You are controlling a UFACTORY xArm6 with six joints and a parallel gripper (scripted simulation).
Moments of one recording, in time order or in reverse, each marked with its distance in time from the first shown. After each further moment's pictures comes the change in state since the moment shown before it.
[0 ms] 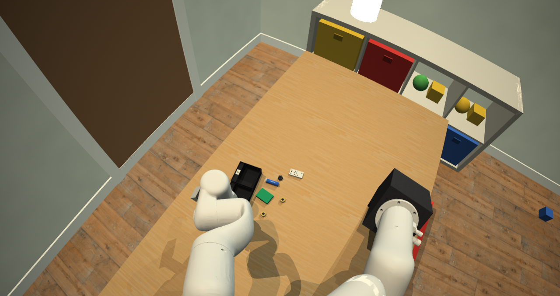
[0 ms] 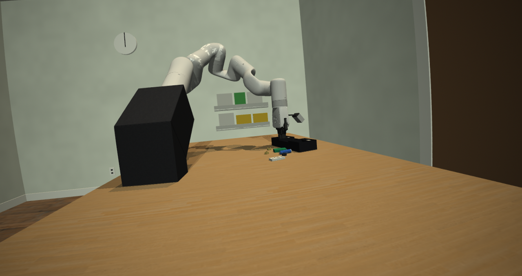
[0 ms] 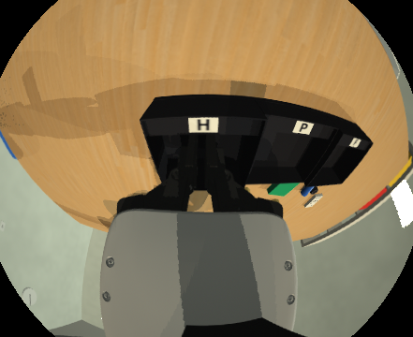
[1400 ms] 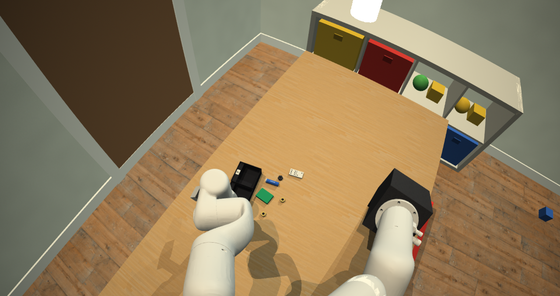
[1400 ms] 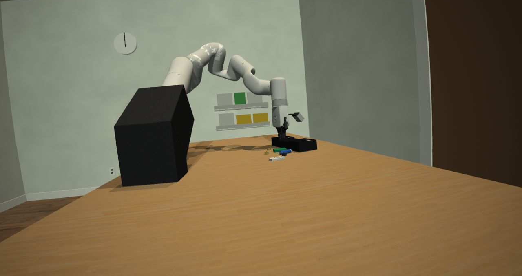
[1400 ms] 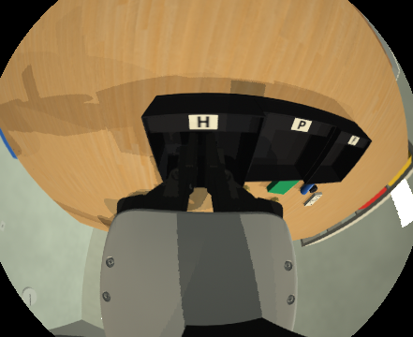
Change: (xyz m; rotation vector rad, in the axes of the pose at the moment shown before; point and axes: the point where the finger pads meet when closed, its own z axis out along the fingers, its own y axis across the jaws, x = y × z) arm 0.000 0.000 -0.004 0.000 -0.001 0.000
